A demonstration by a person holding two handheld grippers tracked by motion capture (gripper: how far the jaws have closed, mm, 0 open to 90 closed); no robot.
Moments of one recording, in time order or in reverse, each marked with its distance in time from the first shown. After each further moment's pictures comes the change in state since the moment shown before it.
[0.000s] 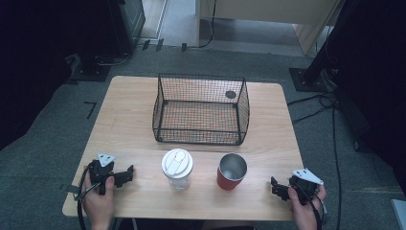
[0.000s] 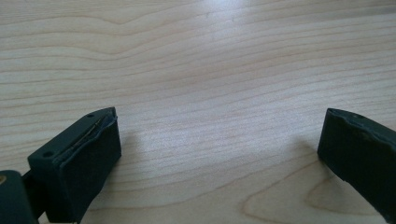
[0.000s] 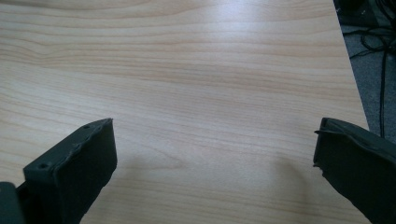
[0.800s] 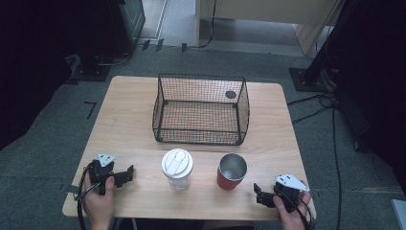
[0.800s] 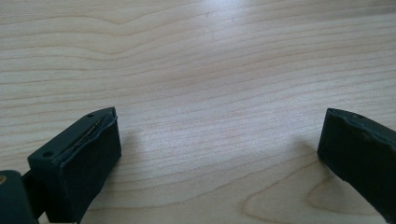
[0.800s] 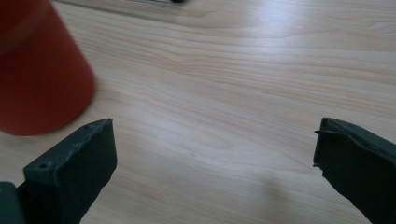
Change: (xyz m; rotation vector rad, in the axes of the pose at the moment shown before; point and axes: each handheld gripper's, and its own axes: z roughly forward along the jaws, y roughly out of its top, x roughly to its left) left arm 0.000 0.000 0.000 0.000 0.000 0.000; right arm 0.055 -0.001 -0.020 -0.044 0.161 -0.084
